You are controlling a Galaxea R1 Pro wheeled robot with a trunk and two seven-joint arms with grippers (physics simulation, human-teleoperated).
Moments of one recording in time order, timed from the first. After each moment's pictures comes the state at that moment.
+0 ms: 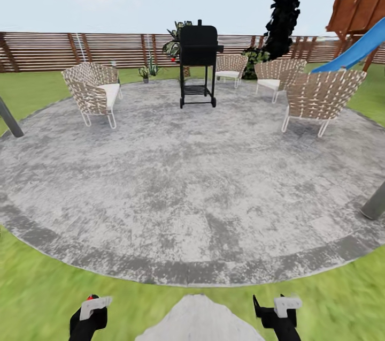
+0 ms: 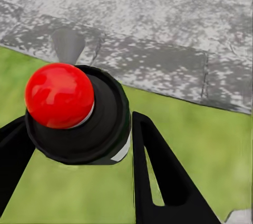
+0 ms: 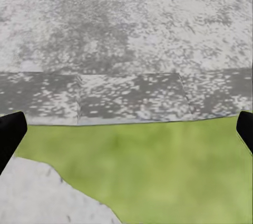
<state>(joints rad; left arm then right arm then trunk) -0.31 0.10 0.10 -0.40 0.07 -0.39 0.00 -0.23 -0.05 0.00 -0.55 0.00 -0.40 0.00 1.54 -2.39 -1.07</state>
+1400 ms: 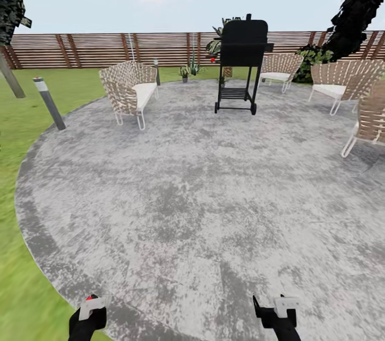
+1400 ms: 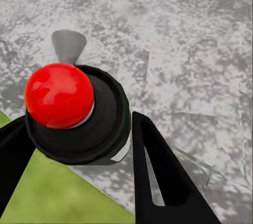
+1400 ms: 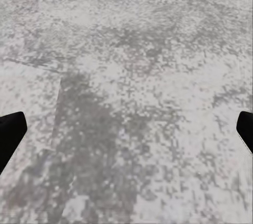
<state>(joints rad) -0.30 0.11 0.10 -0.40 0.07 -0.39 0.00 -0.23 -0.05 0.00 -0.55 0.01 -0.40 0.00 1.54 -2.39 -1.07</state>
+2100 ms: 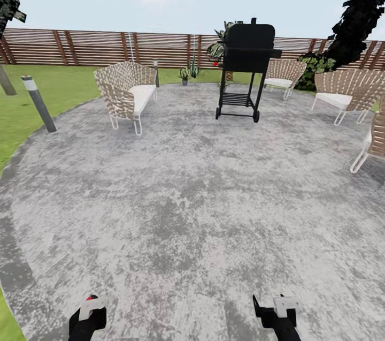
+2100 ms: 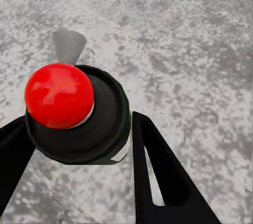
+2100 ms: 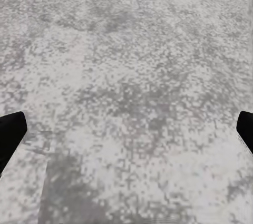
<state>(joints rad) -0.30 0.11 0.10 -0.39 0.07 -0.39 0.00 -0.23 -0.05 0.00 -0.56 0.00 -0.40 0.00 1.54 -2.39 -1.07</state>
